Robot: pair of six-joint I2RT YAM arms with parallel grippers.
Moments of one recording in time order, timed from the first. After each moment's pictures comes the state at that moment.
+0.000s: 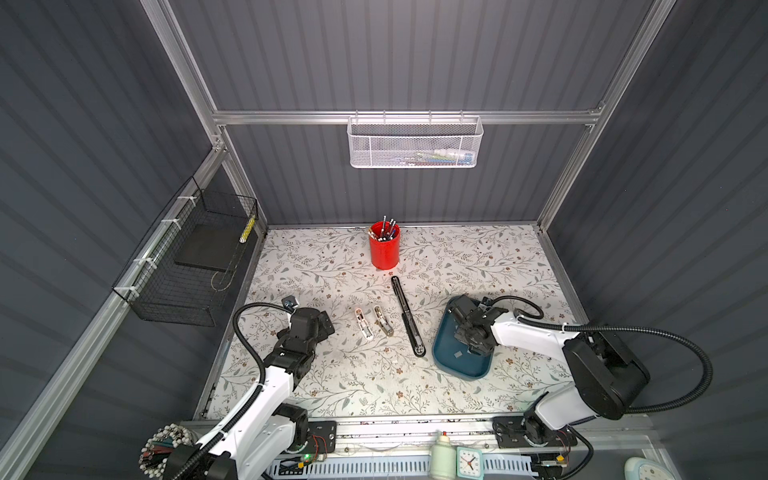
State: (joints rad) left arm -0.29 0.90 0.39 -0.22 -0.38 -0.53; right arm 0.63 1.53 0.73 -0.52 0.33 1.06
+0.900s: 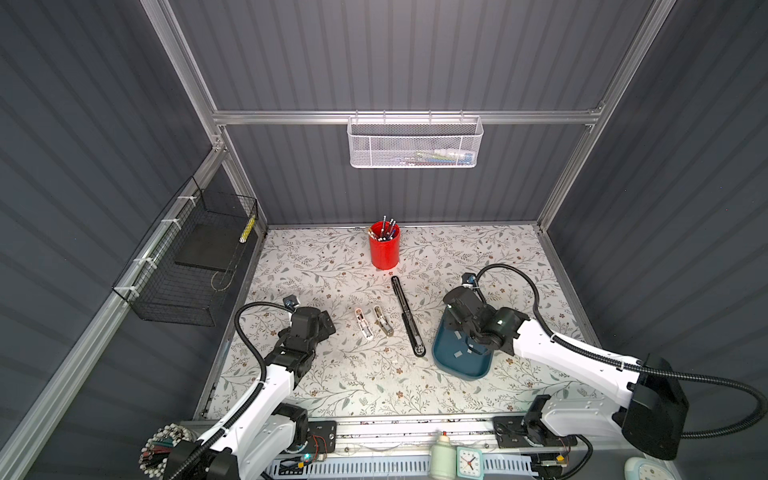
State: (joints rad) left arm -0.29 0.92 0.40 -0.22 -0.36 -0.53; right arm 0.85 1.27 0.88 -0.49 0.45 0.70
